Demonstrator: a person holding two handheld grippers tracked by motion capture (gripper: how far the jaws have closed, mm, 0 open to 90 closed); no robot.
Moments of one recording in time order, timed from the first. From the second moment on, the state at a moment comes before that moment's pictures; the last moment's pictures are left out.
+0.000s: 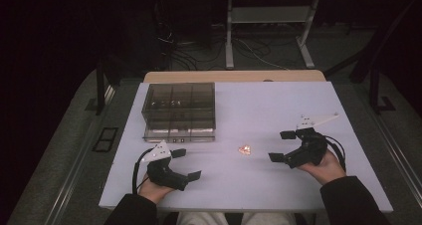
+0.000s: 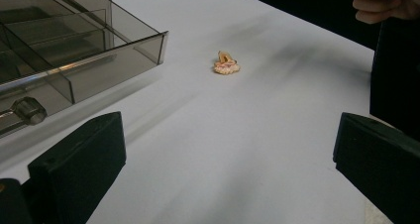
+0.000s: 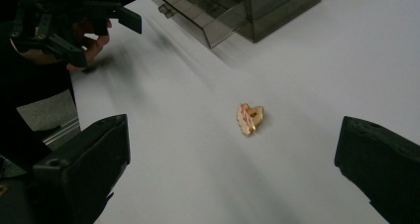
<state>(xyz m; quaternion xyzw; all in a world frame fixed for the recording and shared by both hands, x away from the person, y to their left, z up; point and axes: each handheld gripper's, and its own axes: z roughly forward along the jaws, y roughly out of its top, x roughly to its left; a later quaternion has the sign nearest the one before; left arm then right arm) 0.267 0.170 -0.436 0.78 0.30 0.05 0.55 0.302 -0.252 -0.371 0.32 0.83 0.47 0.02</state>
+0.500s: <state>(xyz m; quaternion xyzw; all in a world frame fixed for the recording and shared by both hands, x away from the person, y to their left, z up) 0.268 0.170 -0.436 0.78 0.30 0.05 0.55 0.320 -0.229 -0.374 0.31 0.84 0.45 0.00</state>
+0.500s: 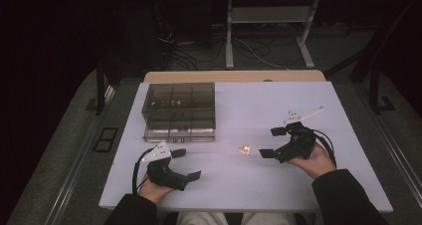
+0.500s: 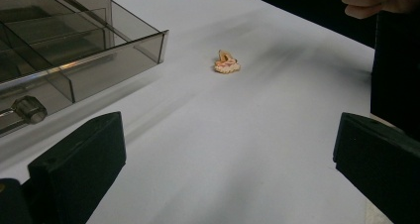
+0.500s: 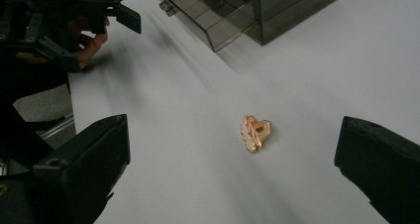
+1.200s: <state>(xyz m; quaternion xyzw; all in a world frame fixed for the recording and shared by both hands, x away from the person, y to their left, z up) 0.268 0.170 -0.436 0.78 0.30 0.05 0.55 0.340 -0.216 -0.393 0.31 0.84 0.44 -0.01</state>
